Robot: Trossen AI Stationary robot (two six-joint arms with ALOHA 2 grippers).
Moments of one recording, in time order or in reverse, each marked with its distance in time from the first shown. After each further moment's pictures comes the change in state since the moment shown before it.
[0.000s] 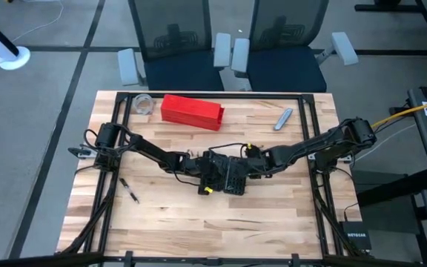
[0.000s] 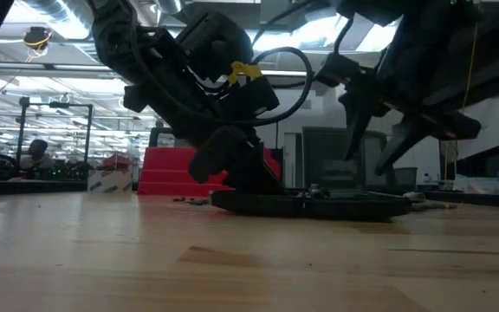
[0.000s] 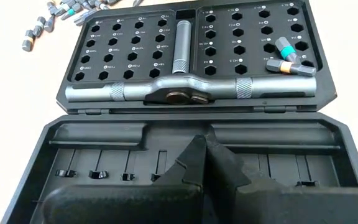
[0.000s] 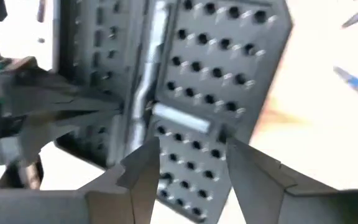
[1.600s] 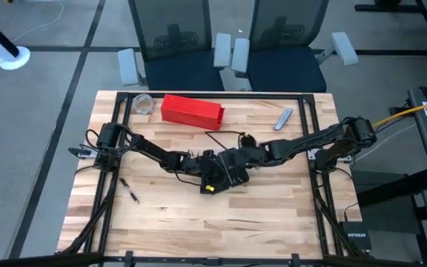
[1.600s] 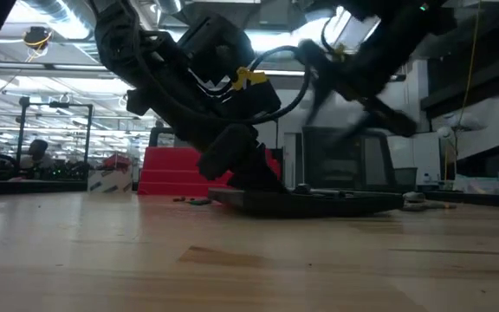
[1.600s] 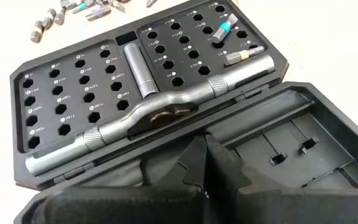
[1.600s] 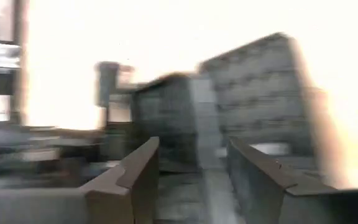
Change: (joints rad) left arm 0.006 0.019 0.001 0.021 0.000 -0.071; right arm -0.080 -0.013 0.004 0.160 0.142 -0.159
